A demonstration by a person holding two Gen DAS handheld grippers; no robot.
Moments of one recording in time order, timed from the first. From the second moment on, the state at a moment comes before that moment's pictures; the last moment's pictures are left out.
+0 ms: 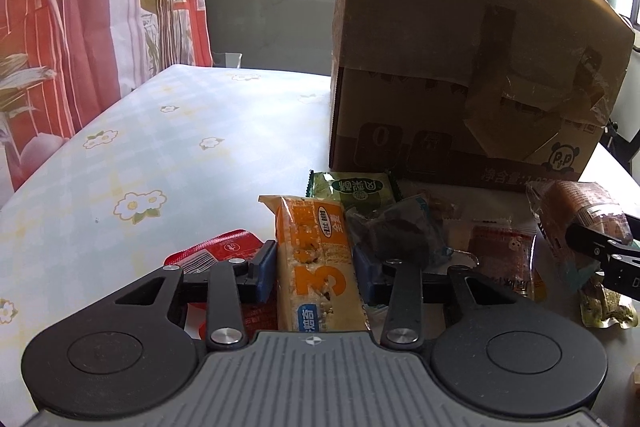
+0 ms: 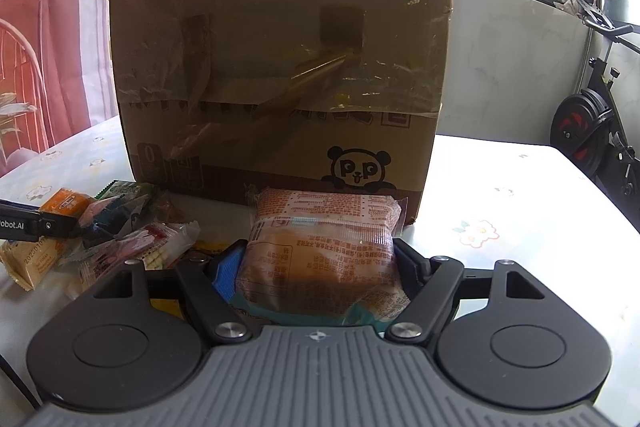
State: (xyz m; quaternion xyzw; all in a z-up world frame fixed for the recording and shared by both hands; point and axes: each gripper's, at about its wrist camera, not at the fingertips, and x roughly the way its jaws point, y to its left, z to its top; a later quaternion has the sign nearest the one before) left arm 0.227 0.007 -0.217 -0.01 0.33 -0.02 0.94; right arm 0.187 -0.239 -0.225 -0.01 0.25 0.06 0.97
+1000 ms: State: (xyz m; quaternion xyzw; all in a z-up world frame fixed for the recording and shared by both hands) left arm 0.202 0.015 -0.176 -0.02 0.24 -0.03 0.97; right arm 0.175 -0.247 -0.218 0.01 0.21 0.05 0.98
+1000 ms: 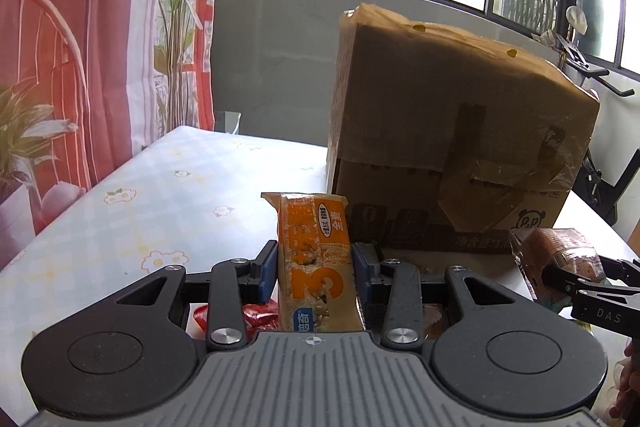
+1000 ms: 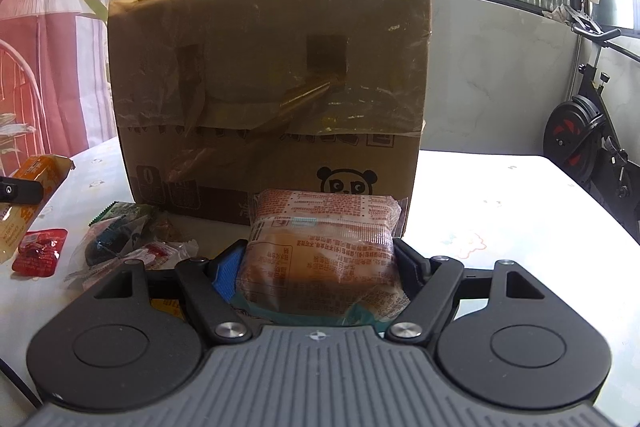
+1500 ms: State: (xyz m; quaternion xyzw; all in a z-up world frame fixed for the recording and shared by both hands) left arm 0.209 0.012 -0.127 -0.02 0.19 -0.04 0.98; right arm 0.162 -0.256 -0.174 0.03 0.17 0.04 0.98
